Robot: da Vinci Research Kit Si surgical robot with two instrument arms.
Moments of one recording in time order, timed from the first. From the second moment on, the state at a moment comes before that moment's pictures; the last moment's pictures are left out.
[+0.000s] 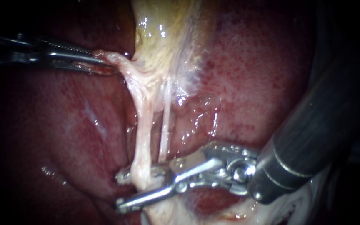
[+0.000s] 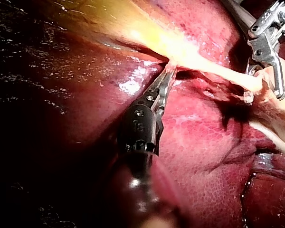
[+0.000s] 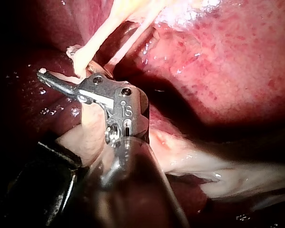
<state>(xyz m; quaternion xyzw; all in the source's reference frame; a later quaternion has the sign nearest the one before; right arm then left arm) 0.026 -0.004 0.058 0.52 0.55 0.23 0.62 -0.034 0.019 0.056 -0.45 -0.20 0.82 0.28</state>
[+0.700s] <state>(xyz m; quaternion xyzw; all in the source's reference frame) 0.024 -0.003 0.058 0.52 0.55 0.23 0.61 -0.034 0.019 0.056 -0.45 -0.20 0.82 0.28</state>
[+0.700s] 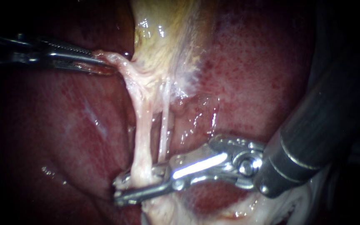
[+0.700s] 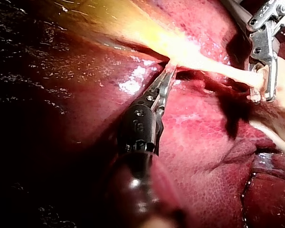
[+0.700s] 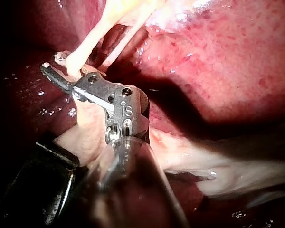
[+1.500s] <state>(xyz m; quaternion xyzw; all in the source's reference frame) 0.024 -0.003 0.058 0.53 0.54 0.24 0.61 -0.034 0.019 0.056 -0.45 -0.20 0.82 0.28</state>
